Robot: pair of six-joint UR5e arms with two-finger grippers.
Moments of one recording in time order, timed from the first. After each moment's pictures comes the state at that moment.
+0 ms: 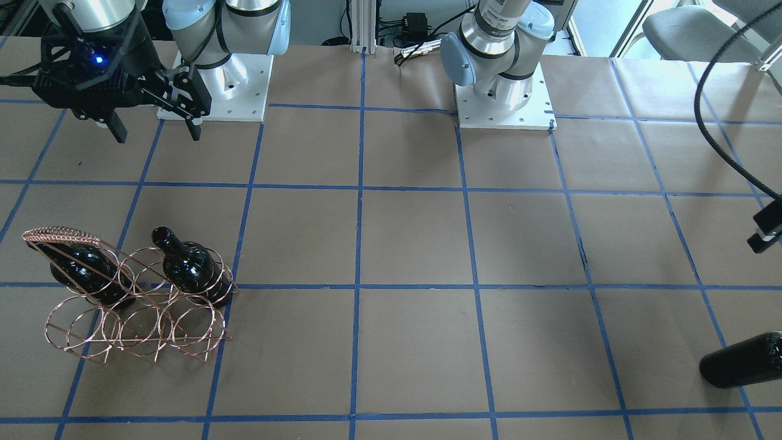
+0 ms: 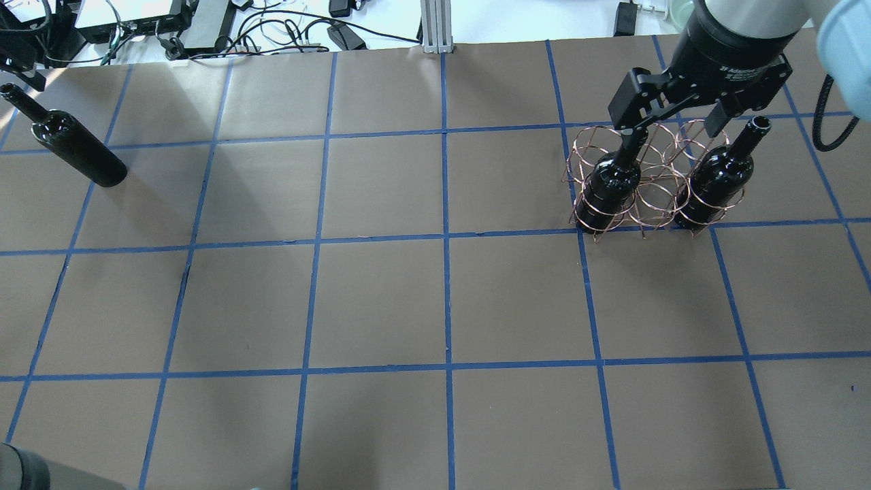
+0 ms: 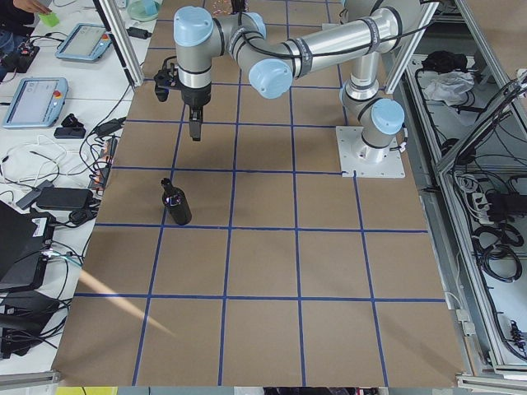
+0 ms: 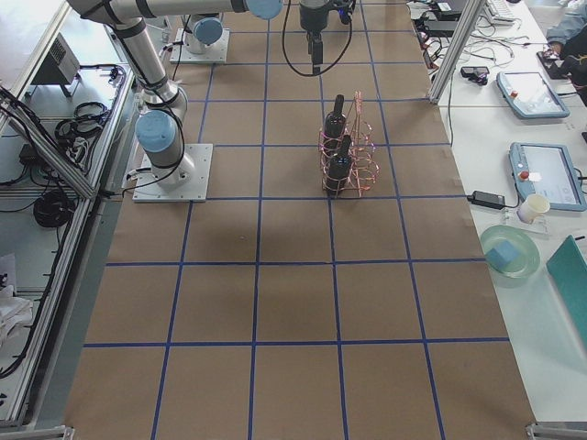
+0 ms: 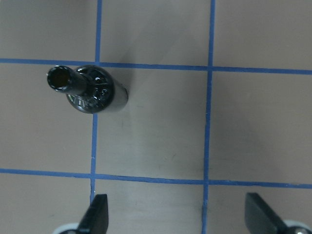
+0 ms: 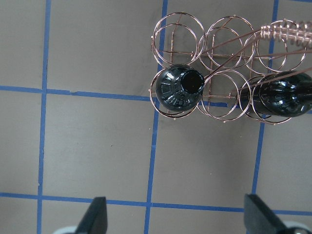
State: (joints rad) left arm -1.04 -1.88 -1.23 -1.46 1.53 0.49; right arm 1.55 -1.62 1.54 -1.56 -1.59 -0.11
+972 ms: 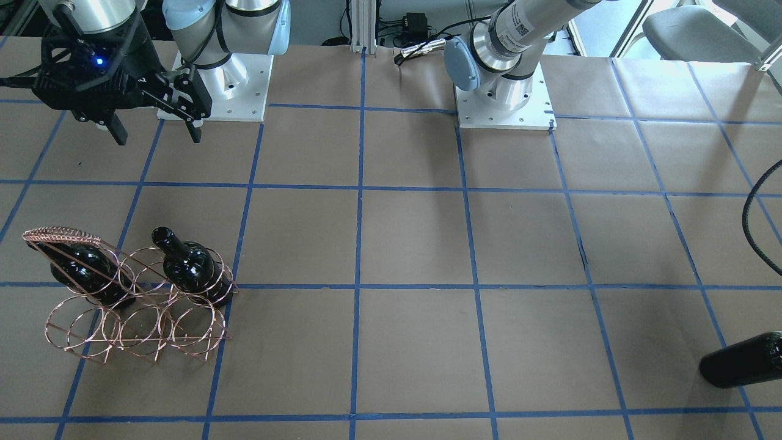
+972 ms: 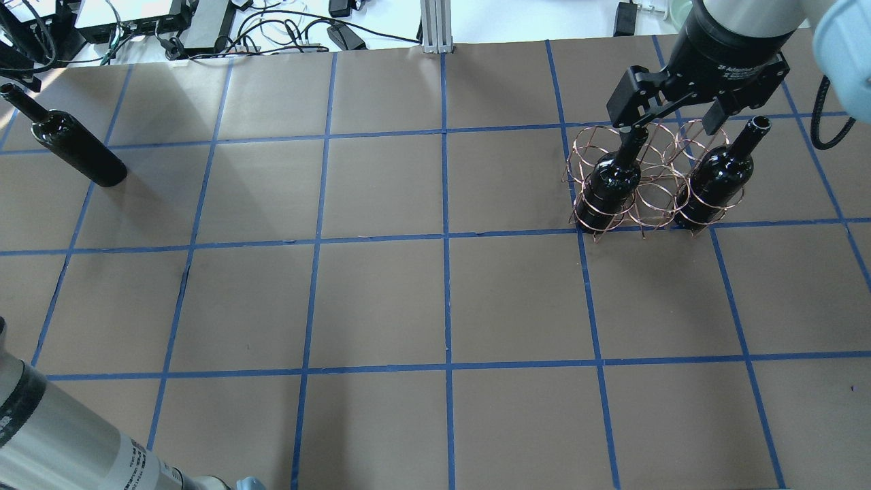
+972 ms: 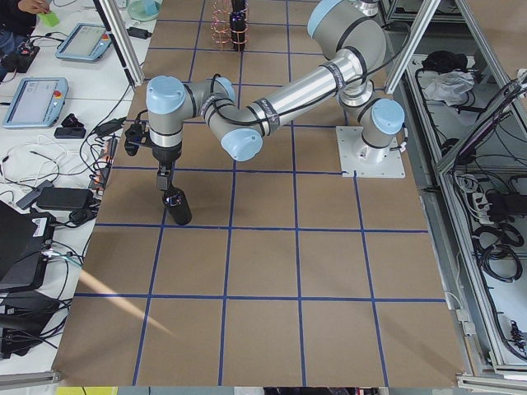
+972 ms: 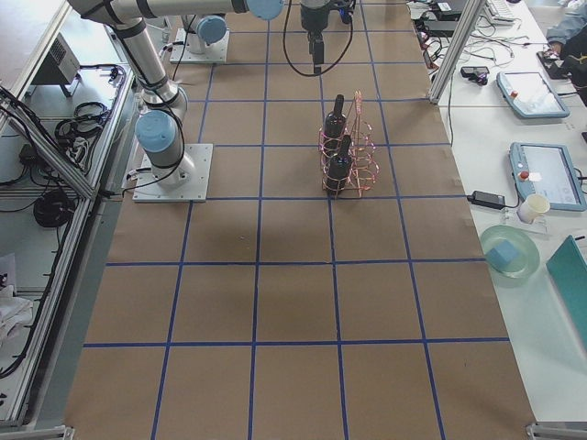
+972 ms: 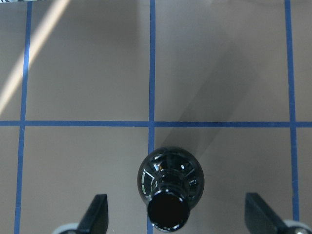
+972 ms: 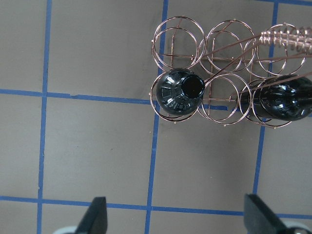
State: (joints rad) left arm -0.98 -2.12 -1.14 -1.21 1.50 0.57; right arm 1.55 -1.62 1.55 -1.57 -1.59 -0.11
